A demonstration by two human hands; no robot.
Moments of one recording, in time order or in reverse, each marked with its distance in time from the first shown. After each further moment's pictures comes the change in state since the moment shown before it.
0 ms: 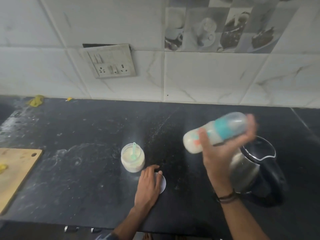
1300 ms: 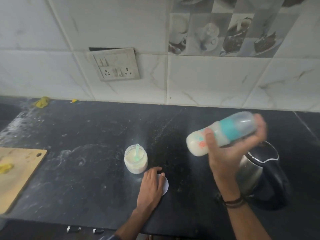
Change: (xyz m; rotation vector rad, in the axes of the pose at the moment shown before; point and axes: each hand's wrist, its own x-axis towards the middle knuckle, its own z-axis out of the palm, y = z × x) left_hand -0.002 0.000 -0.001 -0.039 -0.008 -0.034; right_hand 0.004 -0.022 -0.007 0.078 -0.004 -0.062
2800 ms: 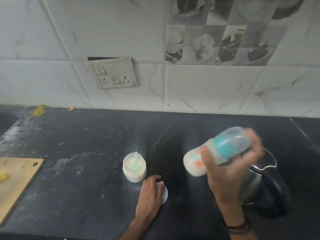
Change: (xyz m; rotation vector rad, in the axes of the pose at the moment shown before) left_hand 0.000 0.000 0.000 -0.012 -0.006 0.014; right_hand -0.018 -0.012 -0.005 0.105 -0.006 0.009
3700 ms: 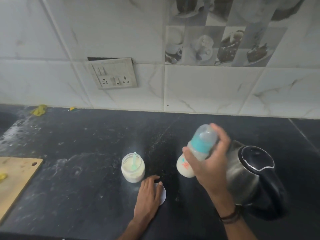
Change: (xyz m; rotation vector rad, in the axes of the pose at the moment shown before) left_hand 0.001 -0.001 0.001 -0.003 -0.006 0.000; right_hand 0.005 0.008 0.005 -0.091 -0.203 0.057
